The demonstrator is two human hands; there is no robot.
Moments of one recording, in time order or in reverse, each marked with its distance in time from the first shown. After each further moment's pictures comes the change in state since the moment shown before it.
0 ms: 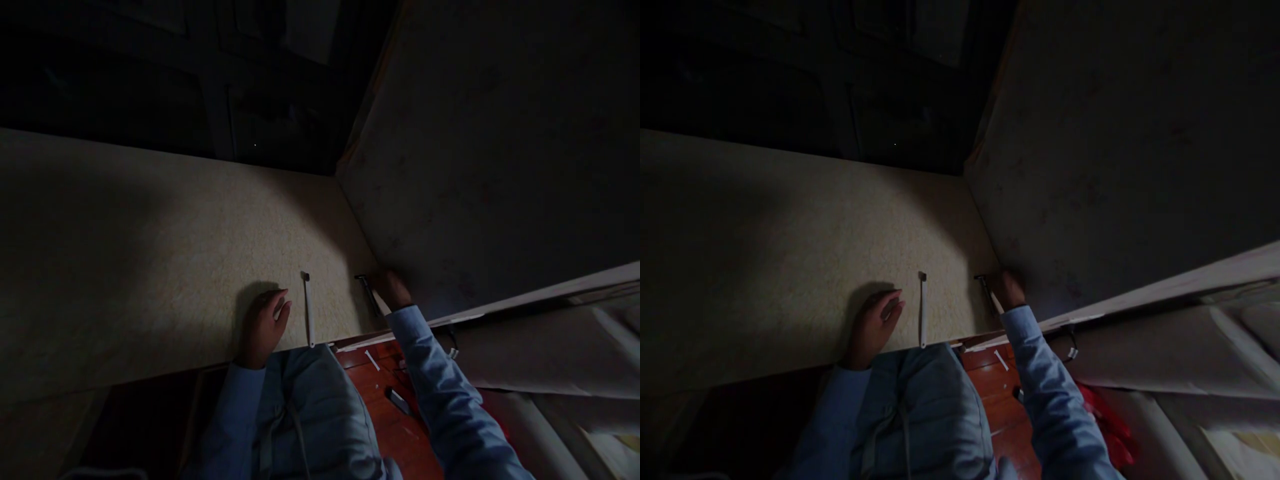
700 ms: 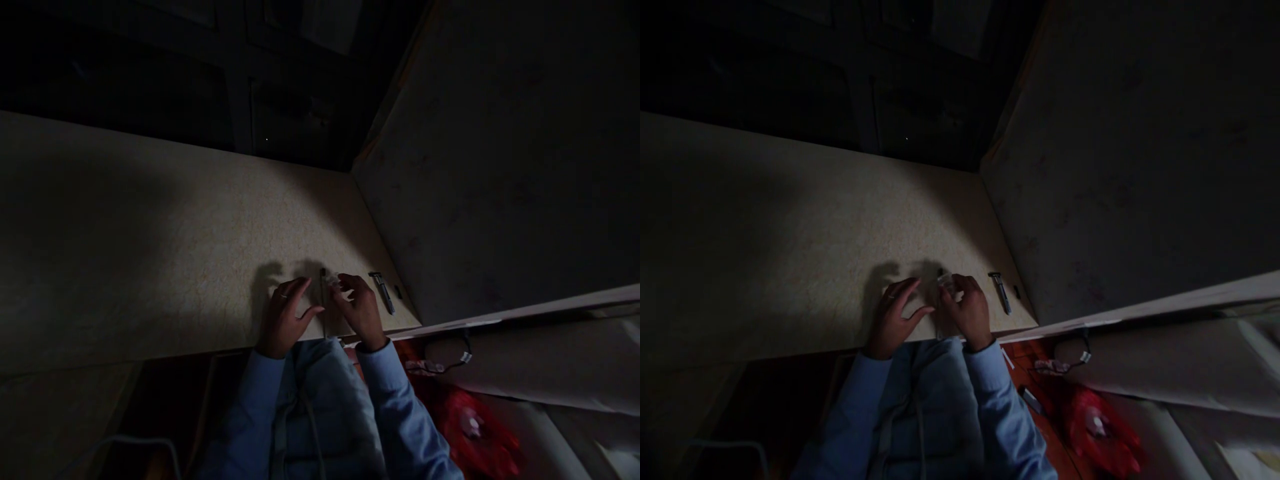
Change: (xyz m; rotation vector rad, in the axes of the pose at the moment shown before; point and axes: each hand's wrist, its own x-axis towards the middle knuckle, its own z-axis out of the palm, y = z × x) left_hand -0.002 0.021 -0.013 -0.070 0.005 0.119; right_hand -0.068 -0.127 -0.020 0.954 0.326 -0.114
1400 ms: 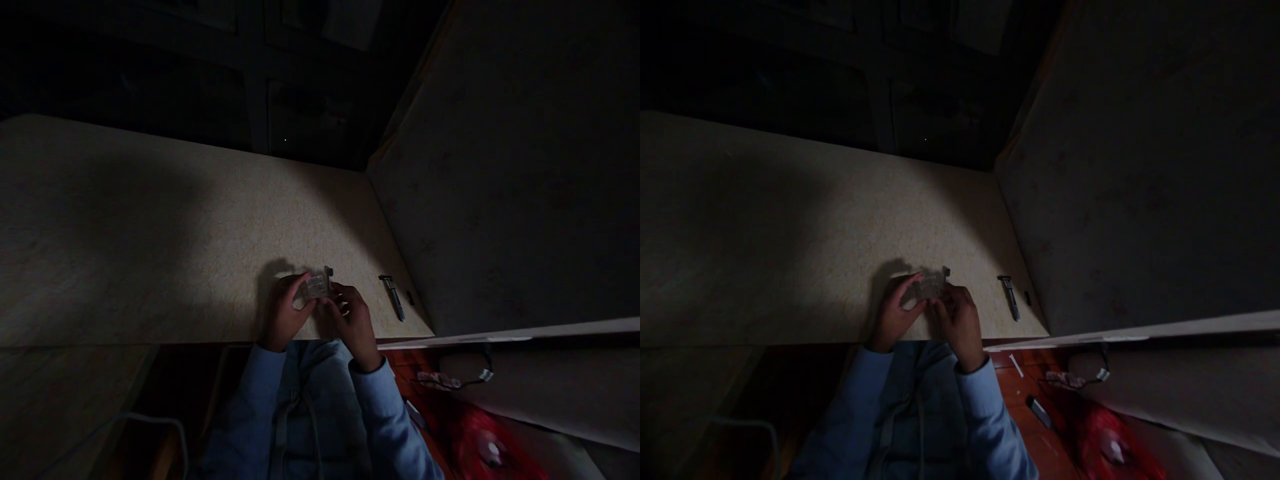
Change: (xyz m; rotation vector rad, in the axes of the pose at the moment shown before) left_hand 0.003 -0.007 0.001 -0.068 0.086 -0.133; right_hand -0.022 -0.011 0.021 0.242 -0.069 -0.001
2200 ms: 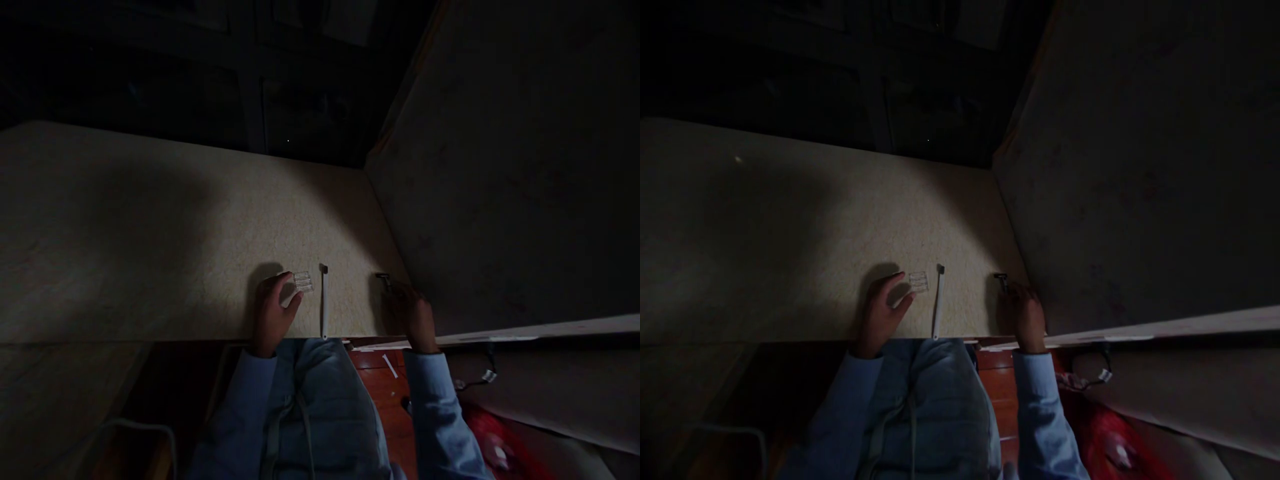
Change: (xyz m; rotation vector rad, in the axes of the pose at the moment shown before) left_hand -0.006 -0.001 -0.001 0.120 0.106 -0.164; right_hand 0.015 0.105 -0.121 -0.538 0.140 0.091
